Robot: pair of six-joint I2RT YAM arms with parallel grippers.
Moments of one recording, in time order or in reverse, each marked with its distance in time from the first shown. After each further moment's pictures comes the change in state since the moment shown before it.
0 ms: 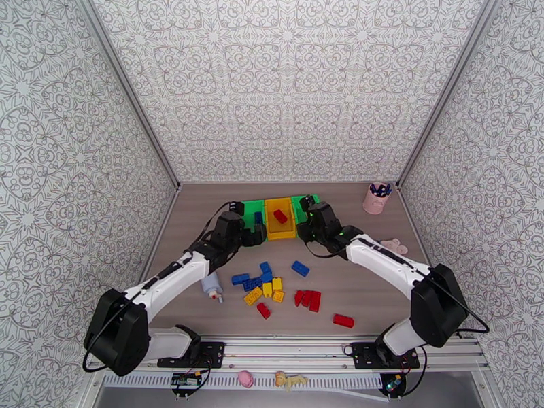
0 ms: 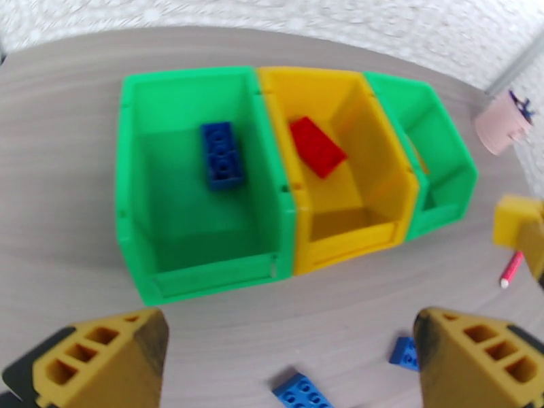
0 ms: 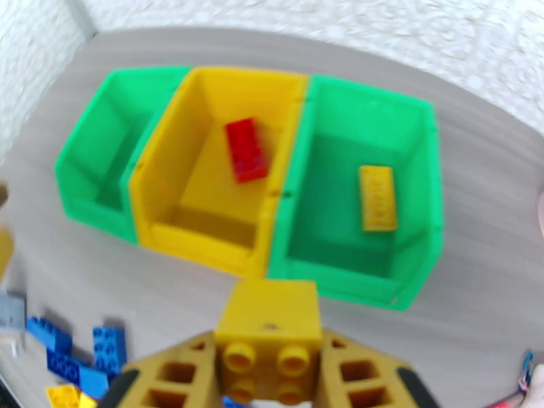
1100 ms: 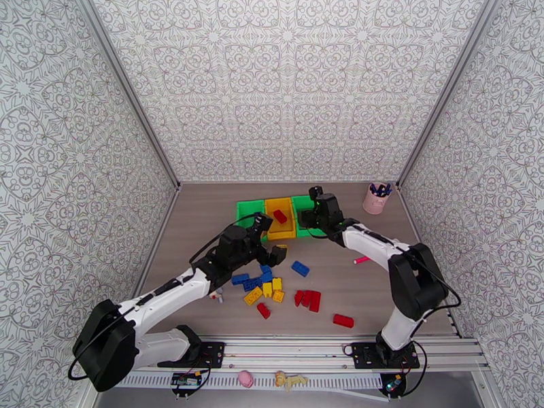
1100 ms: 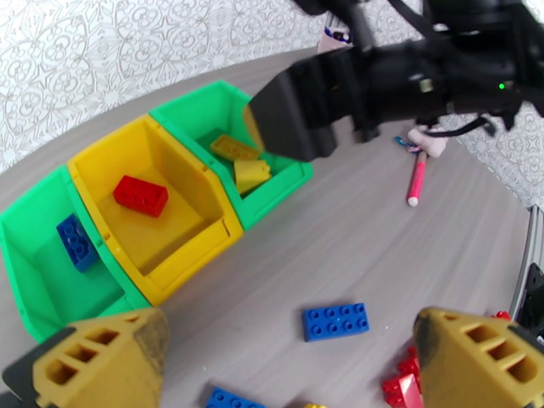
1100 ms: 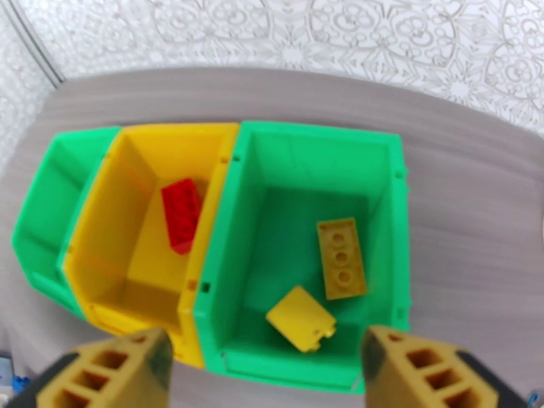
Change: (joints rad) left arm -0.145 -0.085 -0.094 0.161 0.216 0.256; right arm -0.108 0.104 -0.013 0.206 -0.094 -0.058
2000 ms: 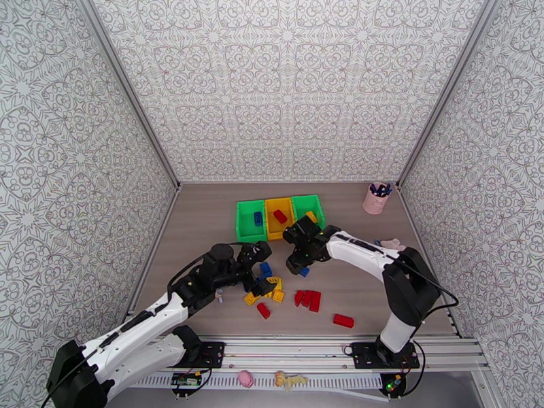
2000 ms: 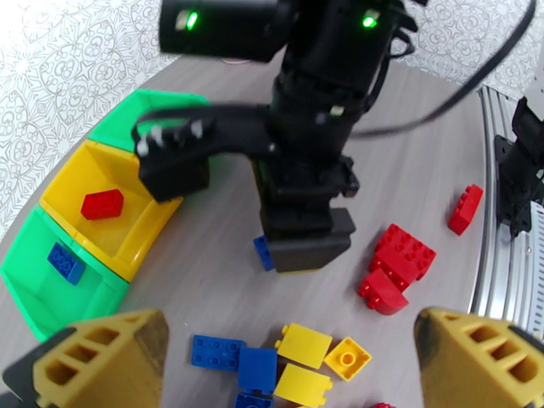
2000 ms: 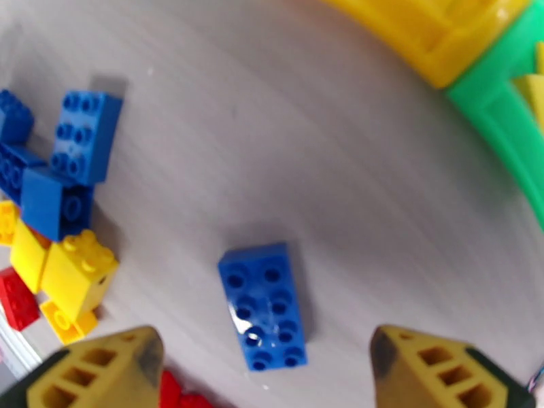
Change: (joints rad) left arm -0.032 -0.310 -0.147 -0.212 0.166 0.346; right arm 0.243 0.156 0.147 -0.691 -0.088 -0.218
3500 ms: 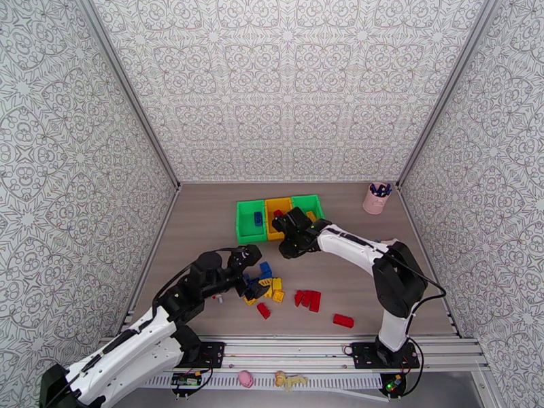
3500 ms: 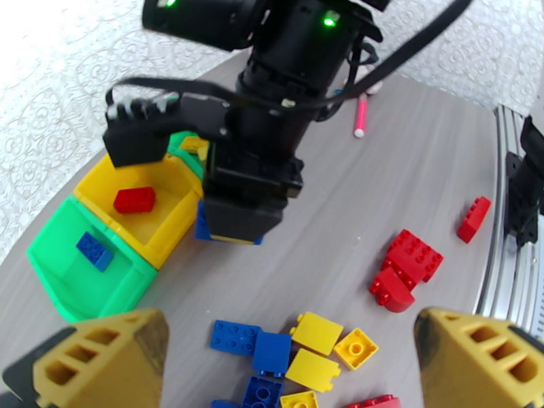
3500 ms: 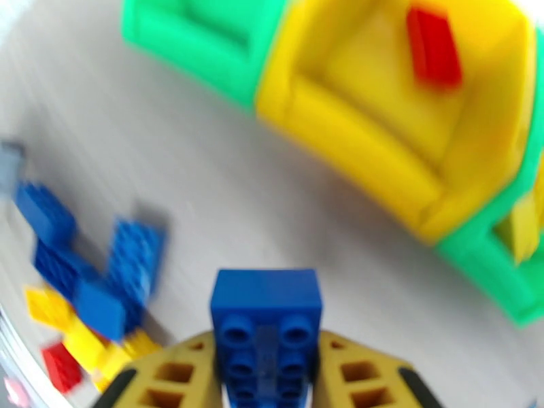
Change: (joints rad) left arm 0.000 -0.191 -0.040 -0.061 -0.110 -0.058; right arm 0.009 0.026 0.118 0.248 -0.040 0.067
